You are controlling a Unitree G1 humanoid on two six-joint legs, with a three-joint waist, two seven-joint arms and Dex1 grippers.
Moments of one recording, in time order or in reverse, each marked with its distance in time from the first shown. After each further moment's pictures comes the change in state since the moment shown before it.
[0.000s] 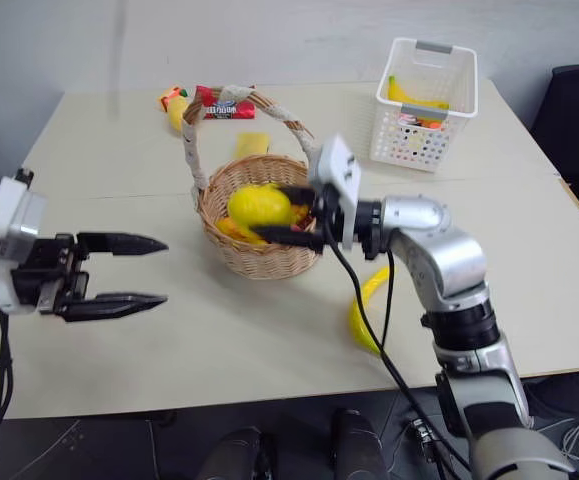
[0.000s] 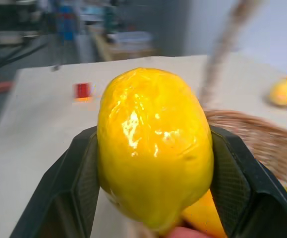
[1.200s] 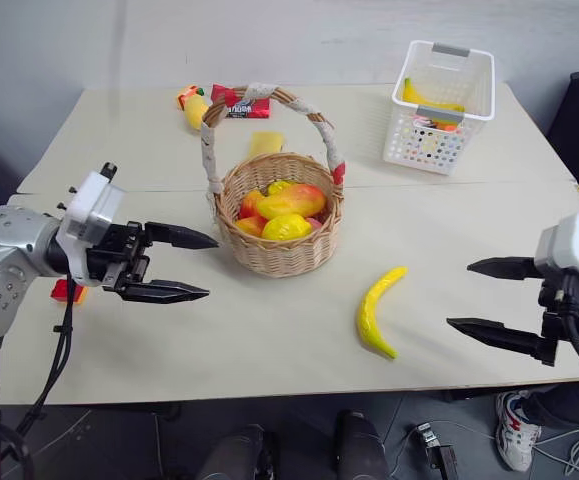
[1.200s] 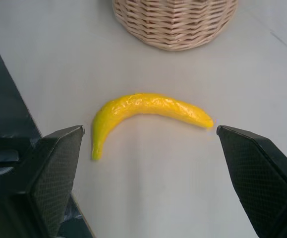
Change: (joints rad) left arm -0.242 -0.115 -0.332 0.206 0.161 -0.158 -0.176; right arm 0.892 -0.714 -0.755 -0.422 0.168 0.097 0.378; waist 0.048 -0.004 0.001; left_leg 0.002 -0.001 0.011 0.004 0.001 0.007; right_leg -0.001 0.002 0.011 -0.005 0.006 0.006
